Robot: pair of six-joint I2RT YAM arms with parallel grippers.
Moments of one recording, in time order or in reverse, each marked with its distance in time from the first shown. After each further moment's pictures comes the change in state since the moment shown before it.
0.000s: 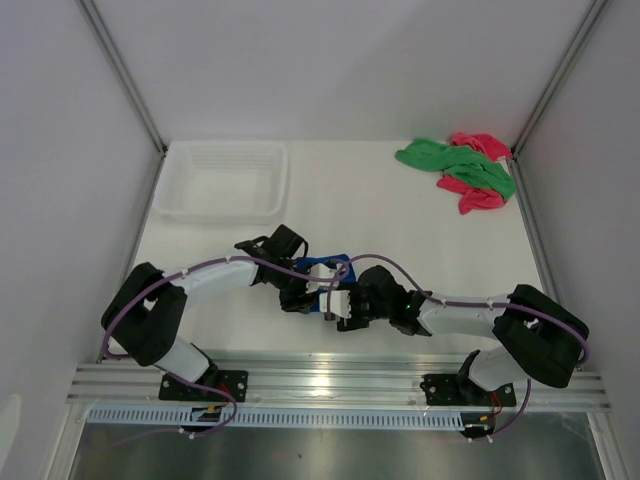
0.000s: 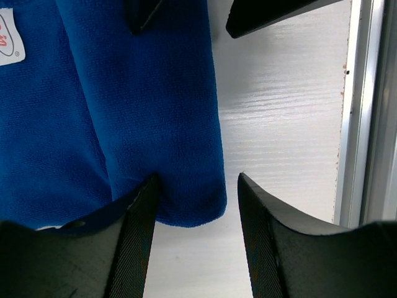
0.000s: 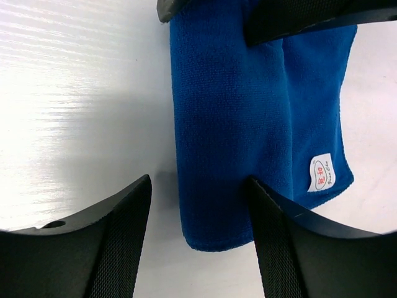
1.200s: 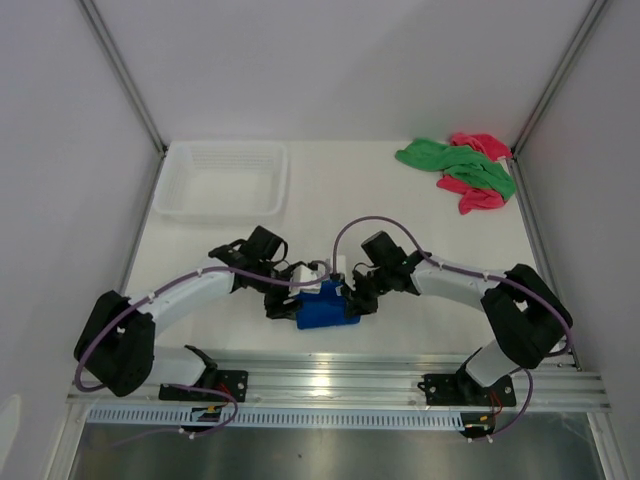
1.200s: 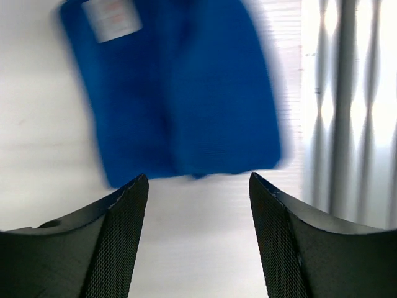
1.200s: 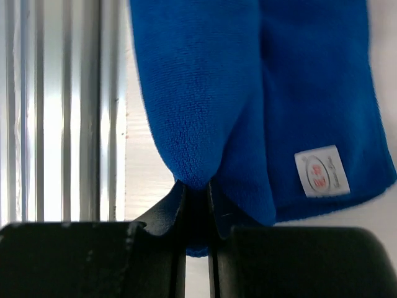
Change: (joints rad) left arm 0.103 -0.182 -0.068 -0.065 0.050 0.031; right arm -0.167 0.096 0.257 -0.489 -0.490 0.151
